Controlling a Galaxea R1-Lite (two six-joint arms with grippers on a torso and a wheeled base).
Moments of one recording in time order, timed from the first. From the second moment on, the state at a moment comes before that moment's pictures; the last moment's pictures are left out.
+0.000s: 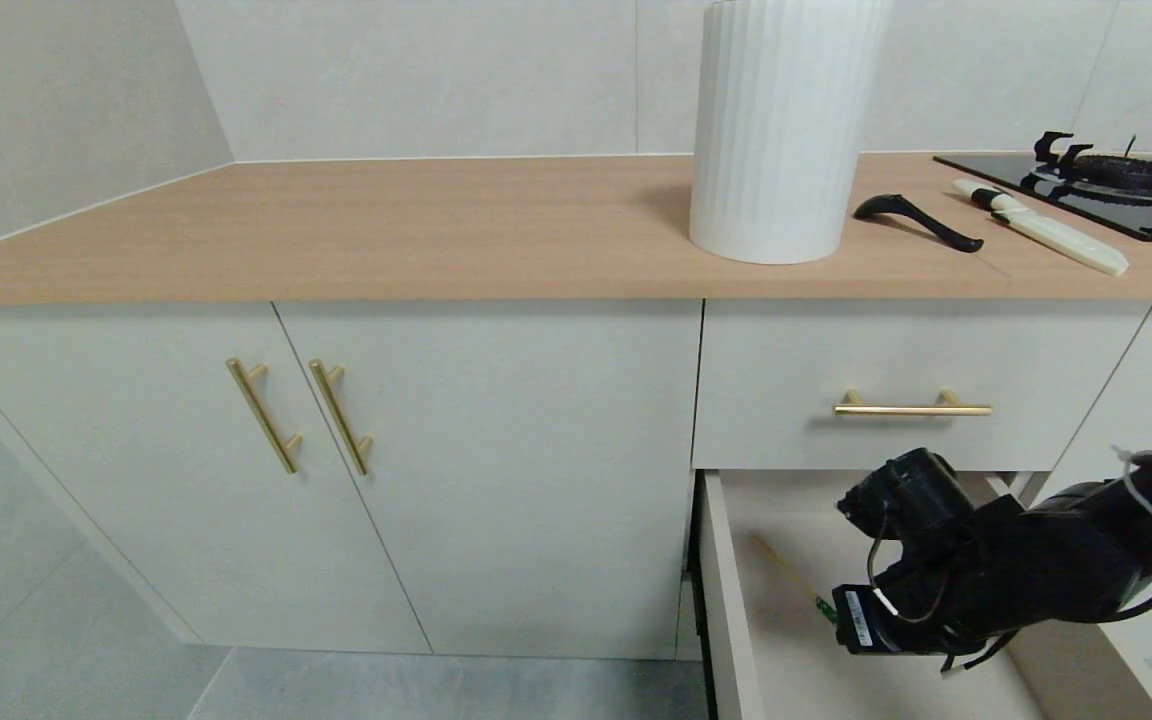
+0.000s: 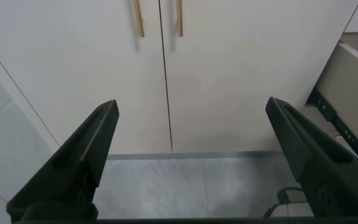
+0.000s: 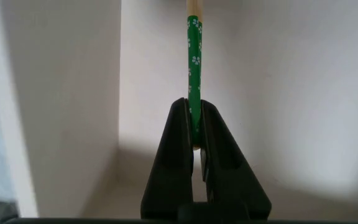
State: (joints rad) left arm 0.00 0.00 0.00 0.00 -0.04 0.01; right arm 0.43 1.97 -0.79 -0.05 0.04 0.37
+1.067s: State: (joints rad) left arm 0.00 0.00 0.00 0.00 -0.04 0.01; right arm 0.51 2.23 -0.79 -0.20 -0.17 0.42
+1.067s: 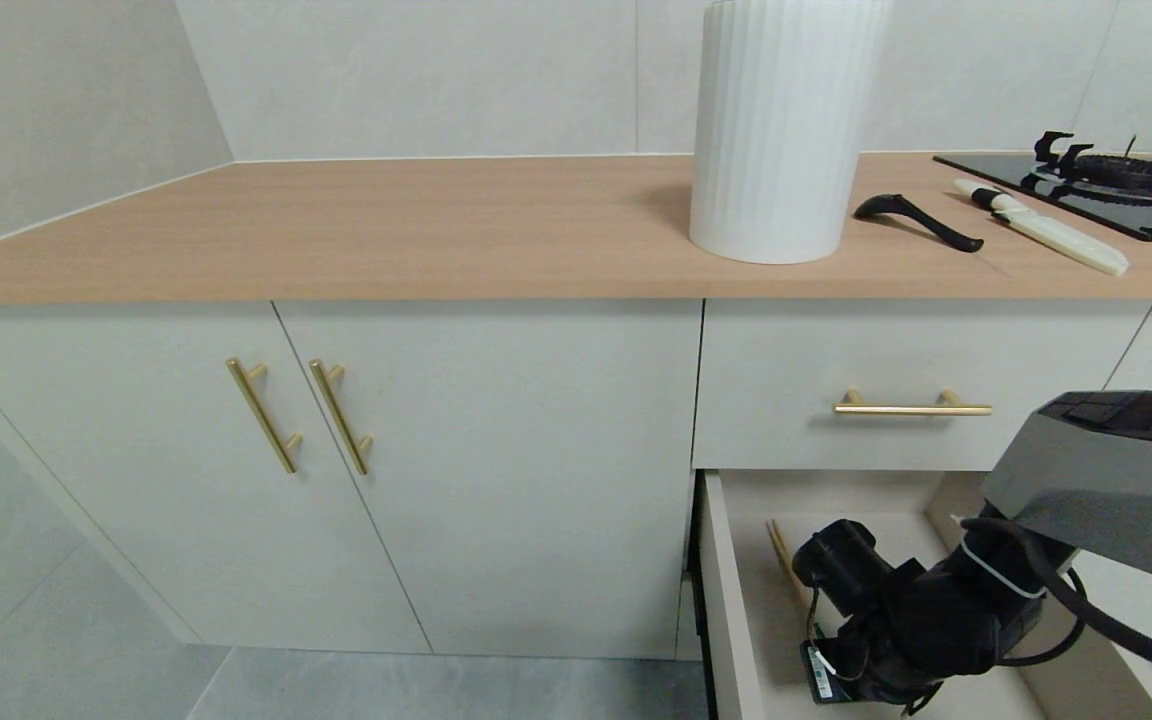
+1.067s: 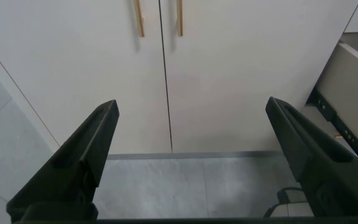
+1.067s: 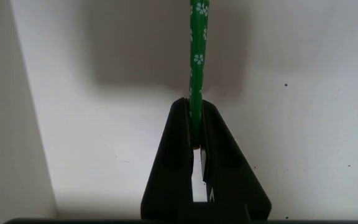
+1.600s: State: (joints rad) left arm 0.00 0.00 0.00 0.00 -0.04 0.01; right arm 0.51 2.24 -0.79 -0.20 -0.17 0.43
